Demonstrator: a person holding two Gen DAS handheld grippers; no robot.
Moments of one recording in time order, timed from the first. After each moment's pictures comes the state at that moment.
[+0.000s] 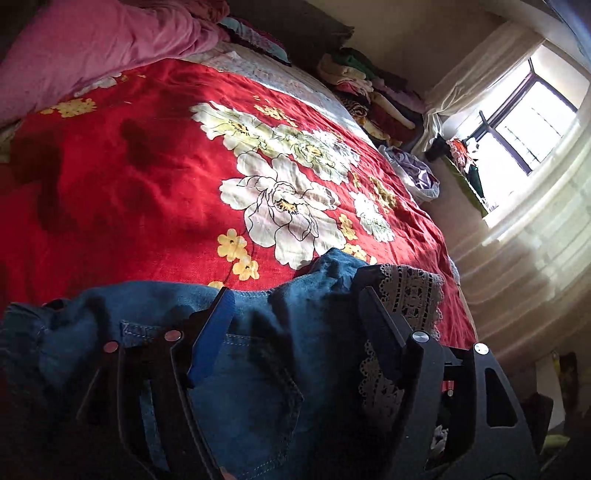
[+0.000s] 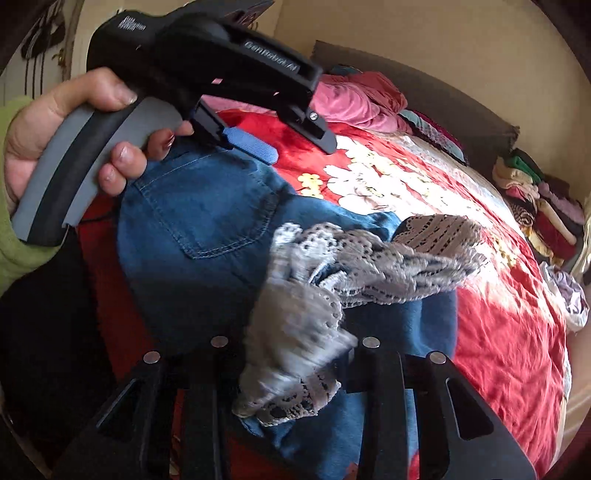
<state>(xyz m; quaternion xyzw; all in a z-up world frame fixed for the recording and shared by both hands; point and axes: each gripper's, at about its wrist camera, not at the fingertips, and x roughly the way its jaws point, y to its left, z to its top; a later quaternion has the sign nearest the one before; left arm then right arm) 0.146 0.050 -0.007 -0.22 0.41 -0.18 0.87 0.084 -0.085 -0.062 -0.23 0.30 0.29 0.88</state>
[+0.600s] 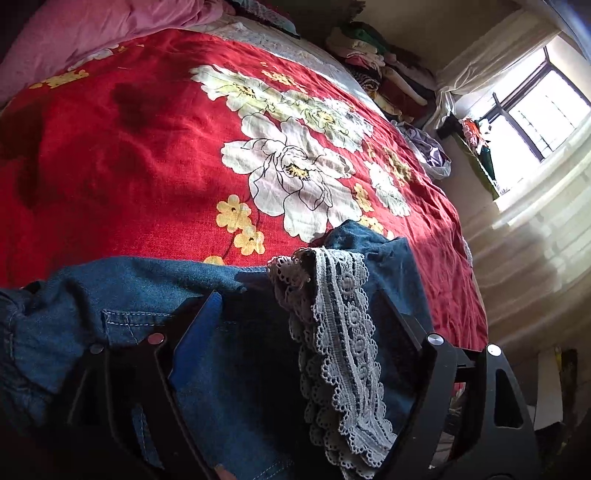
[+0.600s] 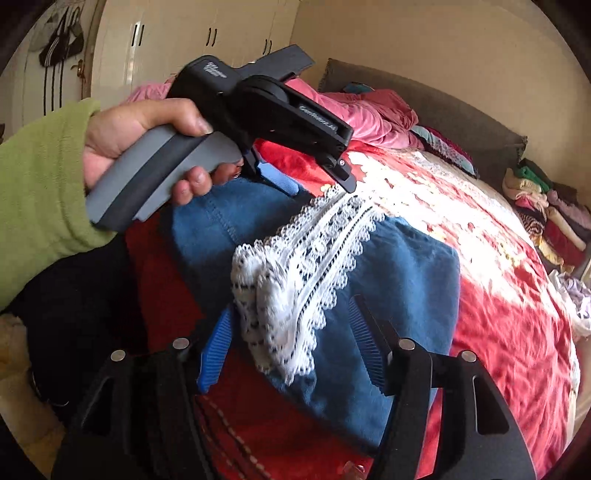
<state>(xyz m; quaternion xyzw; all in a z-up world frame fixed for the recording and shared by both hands) 0.166 0.035 -0.032 -0.20 0.47 -0.17 0.84 0.046 -0.112 -0.049 -0.20 0.28 0.32 0.88</state>
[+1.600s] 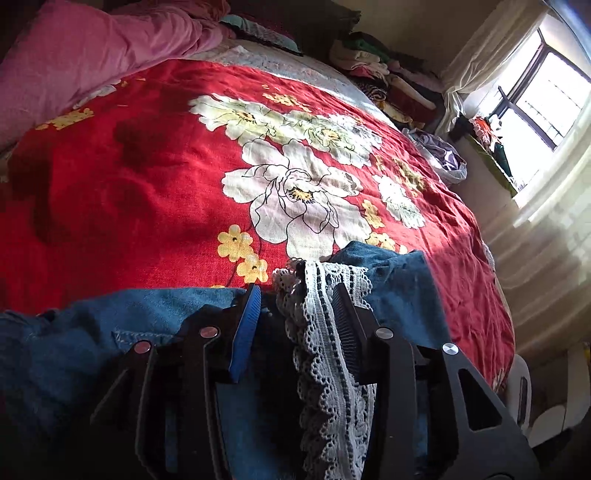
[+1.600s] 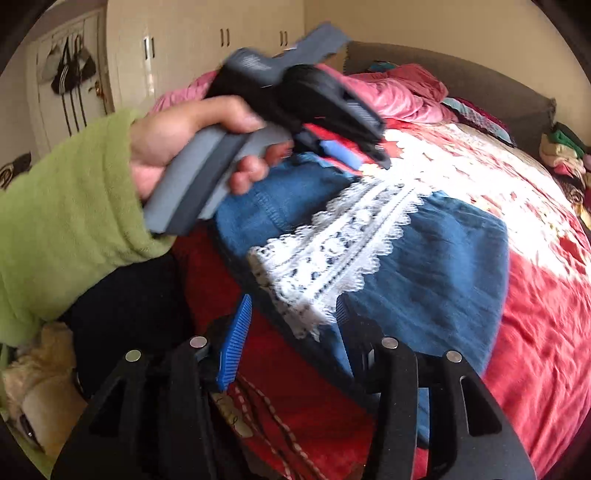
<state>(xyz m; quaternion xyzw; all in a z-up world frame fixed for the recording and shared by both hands) 0.156 0.027 -0.014 -0.16 0.43 -0.14 0.88 0.041 -0.111 -0.033 -0.14 0.33 0.39 0.85</state>
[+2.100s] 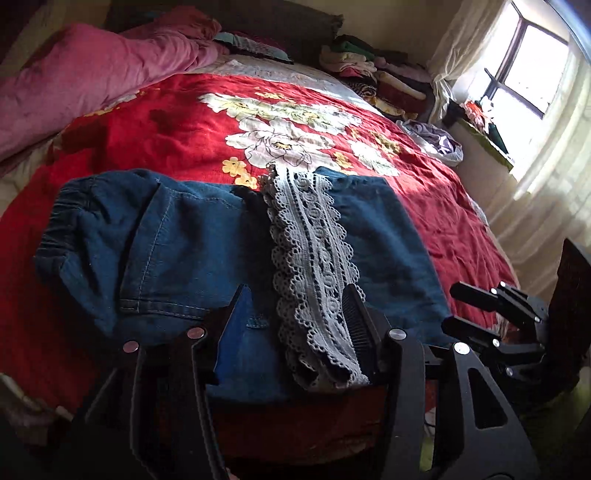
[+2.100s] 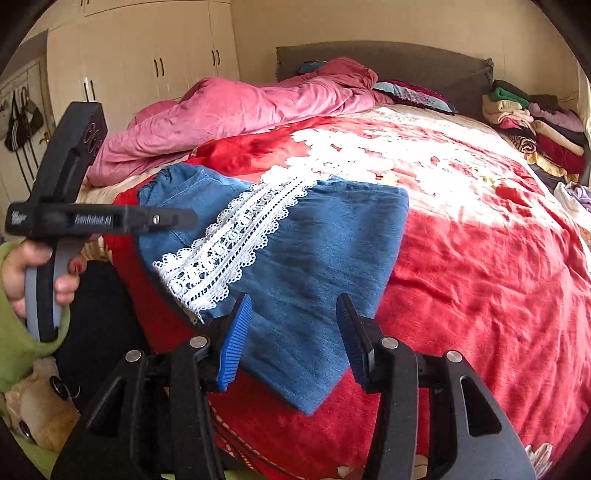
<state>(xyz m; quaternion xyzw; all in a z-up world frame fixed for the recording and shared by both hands) 0.041 -0.007 -0.015 -0.08 0.41 -0.12 0.90 0.060 -0.185 -0.026 -0.07 0.34 0.31 0.88</state>
